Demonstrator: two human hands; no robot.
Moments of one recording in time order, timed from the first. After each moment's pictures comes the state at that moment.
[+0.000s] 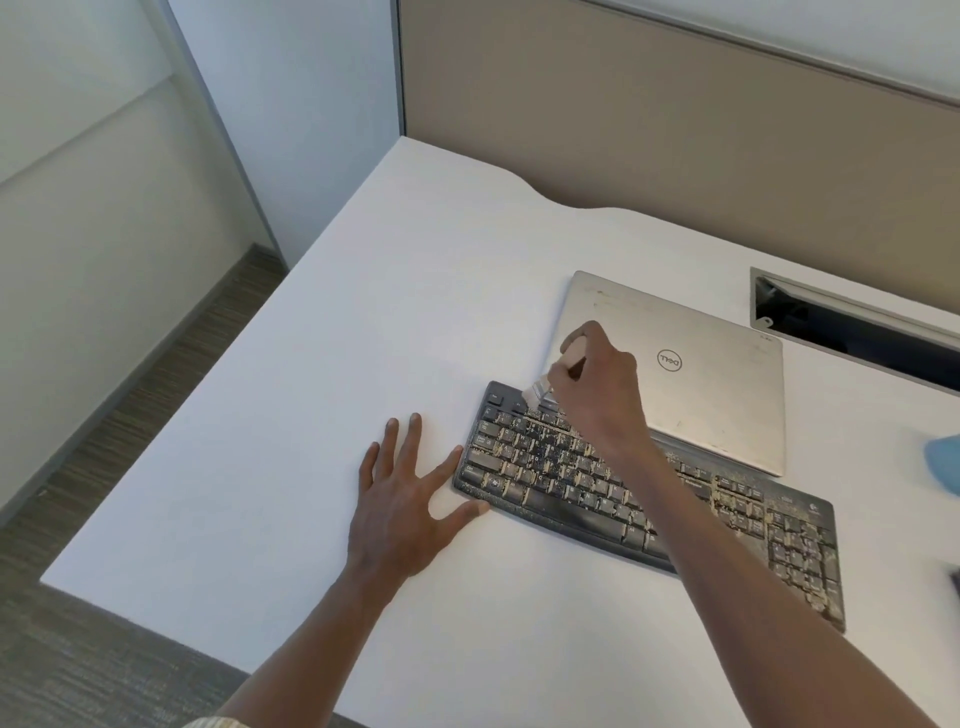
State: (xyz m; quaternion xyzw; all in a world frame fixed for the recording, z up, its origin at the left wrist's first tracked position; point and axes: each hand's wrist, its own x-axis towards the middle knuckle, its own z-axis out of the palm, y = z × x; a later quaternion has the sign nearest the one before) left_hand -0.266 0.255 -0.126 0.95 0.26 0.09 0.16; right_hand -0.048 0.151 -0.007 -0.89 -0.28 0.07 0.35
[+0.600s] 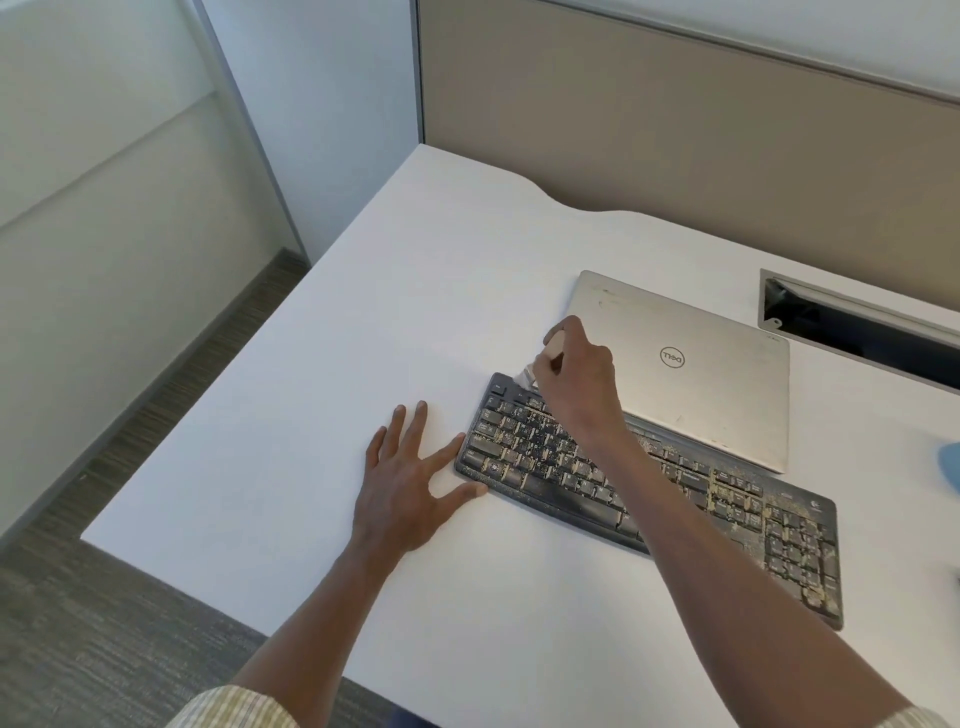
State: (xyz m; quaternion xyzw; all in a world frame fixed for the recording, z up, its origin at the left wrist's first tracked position) left_hand -0.266 0.255 -0.123 0.95 0.27 0.09 0.16; right_hand -0.053 0.157 -0.013 -0.88 -0.33 0.04 0.34
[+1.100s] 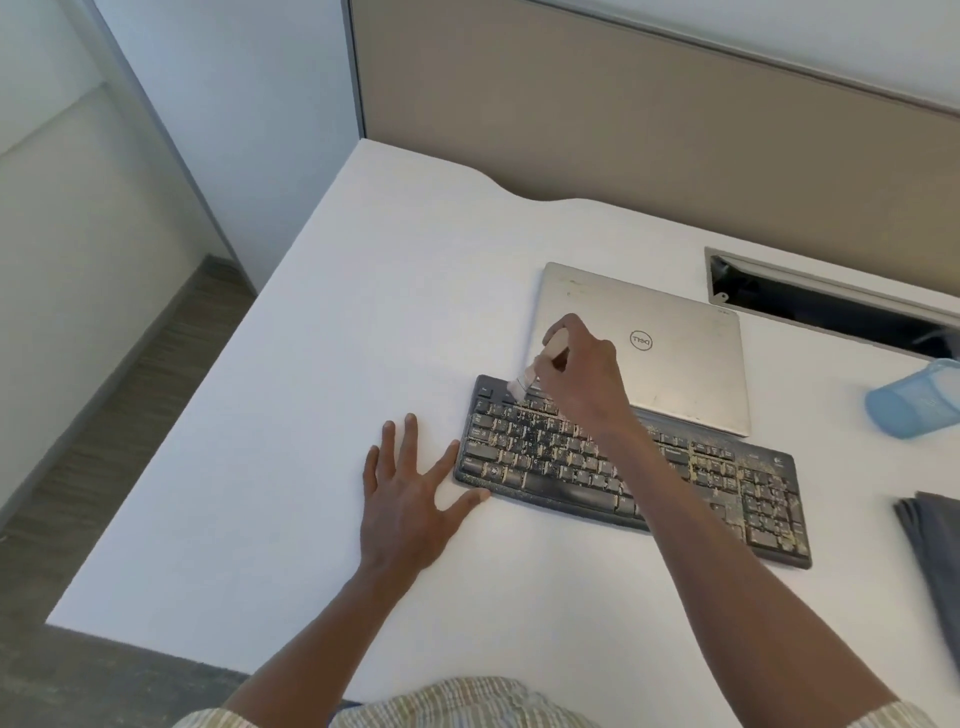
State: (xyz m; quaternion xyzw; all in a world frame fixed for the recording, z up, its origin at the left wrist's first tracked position) left_hand -0.267 0.256 -0.124 0.95 0.26 0.06 0.18; right_hand -0.053 0.150 -0.005 -0.90 -0.26 0.08 0.35
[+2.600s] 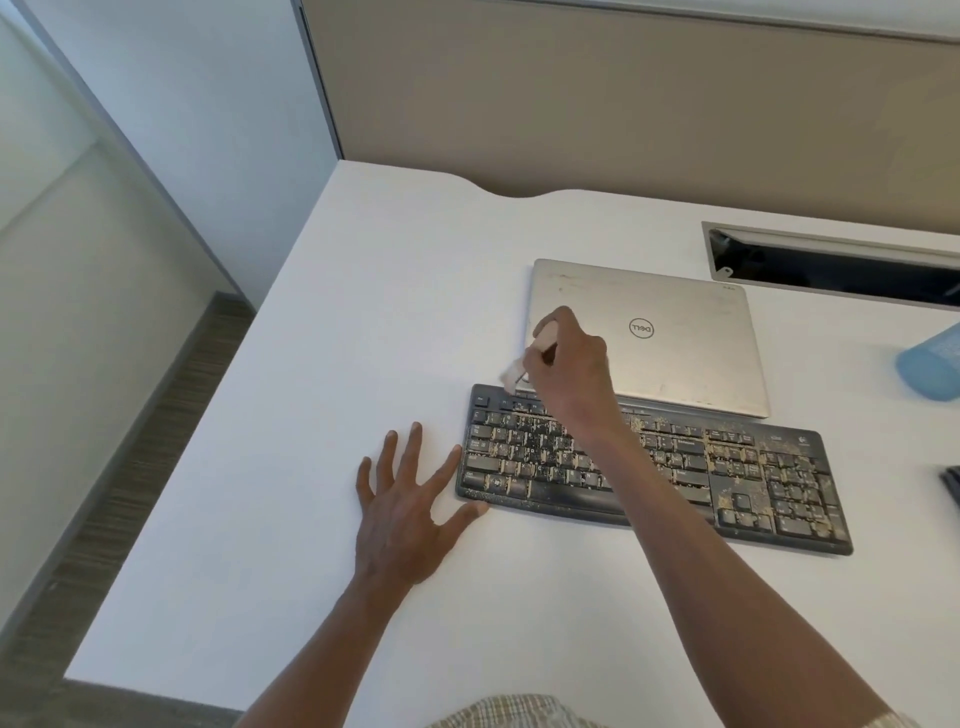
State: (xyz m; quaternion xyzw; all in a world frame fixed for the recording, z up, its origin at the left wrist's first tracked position) left_hand -0.263 0.277 -0.130 0.97 0.20 0.06 0.14; right_hand -0.055 0.157 -0.009 -0.90 -0.23 0.04 0.37
